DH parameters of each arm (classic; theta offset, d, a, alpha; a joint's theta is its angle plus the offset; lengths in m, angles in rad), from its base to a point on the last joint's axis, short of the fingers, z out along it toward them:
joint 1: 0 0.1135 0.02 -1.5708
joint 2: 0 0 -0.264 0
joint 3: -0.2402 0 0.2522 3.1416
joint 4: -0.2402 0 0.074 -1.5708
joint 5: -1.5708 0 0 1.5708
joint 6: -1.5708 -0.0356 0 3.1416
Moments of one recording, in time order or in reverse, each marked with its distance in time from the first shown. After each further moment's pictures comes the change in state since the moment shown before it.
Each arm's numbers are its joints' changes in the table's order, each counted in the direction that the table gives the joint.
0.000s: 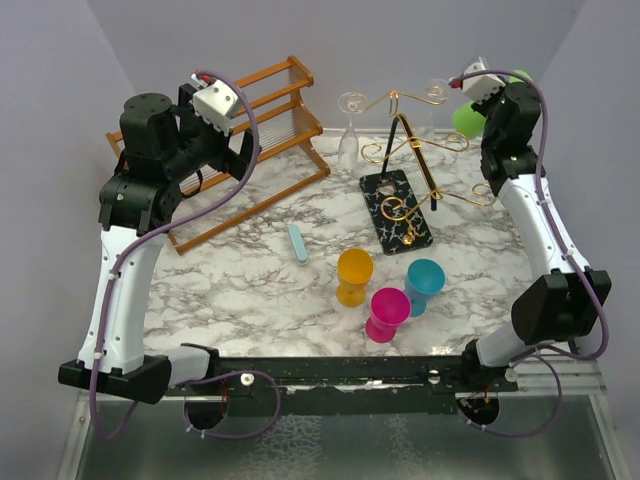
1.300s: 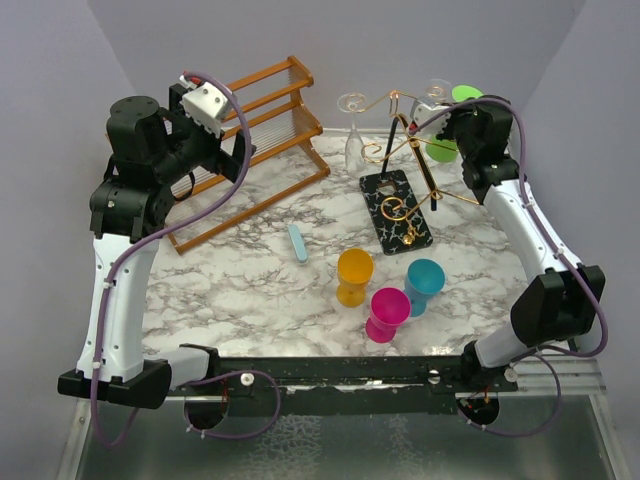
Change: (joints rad) left arm 0.042 -0.032 0.000 0.000 -0.047 -0.003; right arm 0.106 -0.003 0.109 -0.042 0.298 0.384
